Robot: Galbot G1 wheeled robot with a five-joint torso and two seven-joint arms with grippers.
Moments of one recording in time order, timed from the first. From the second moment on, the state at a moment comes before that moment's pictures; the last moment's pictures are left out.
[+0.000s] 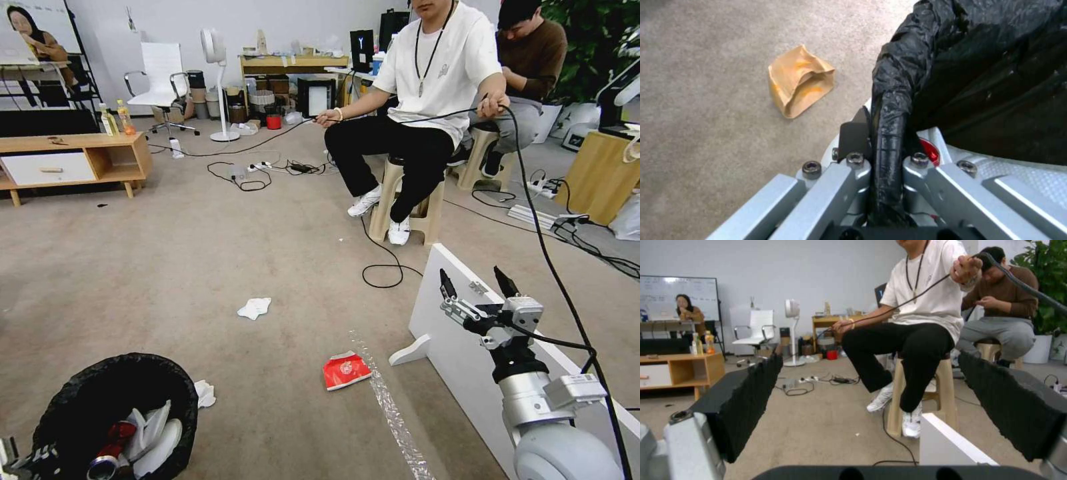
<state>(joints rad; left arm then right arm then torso) 1.69 -1.49 -1.23 -2.23 -0.70 0.74 -0.10 -1.43 0.93 0.48 2.28 0.53 0.07 0.34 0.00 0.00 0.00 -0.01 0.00</state>
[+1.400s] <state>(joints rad) 1.69 -1.49 -1.24 -2.21 -0.68 0.73 -0.10 -1.40 0.94 0.45 2.25 0.53 0.07 0.34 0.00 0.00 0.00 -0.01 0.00</state>
